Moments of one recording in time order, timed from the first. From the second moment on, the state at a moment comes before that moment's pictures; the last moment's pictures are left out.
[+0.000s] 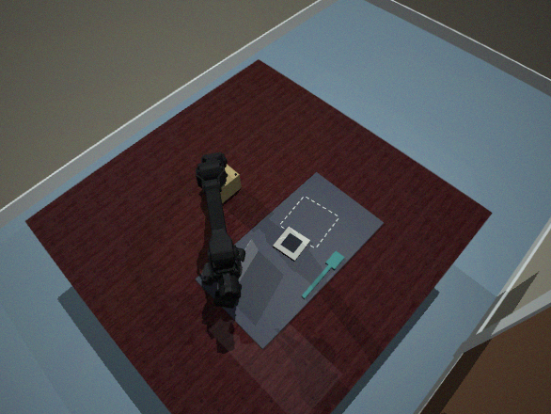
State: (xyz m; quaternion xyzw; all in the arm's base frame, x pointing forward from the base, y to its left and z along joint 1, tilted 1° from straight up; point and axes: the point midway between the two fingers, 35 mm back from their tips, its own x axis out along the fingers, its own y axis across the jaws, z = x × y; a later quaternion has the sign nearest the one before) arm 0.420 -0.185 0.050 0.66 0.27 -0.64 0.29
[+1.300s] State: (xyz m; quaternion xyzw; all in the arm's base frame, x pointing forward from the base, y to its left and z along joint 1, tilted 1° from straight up) arm 0.334 -0.235 0.039 0.38 0.58 -0.38 0.61
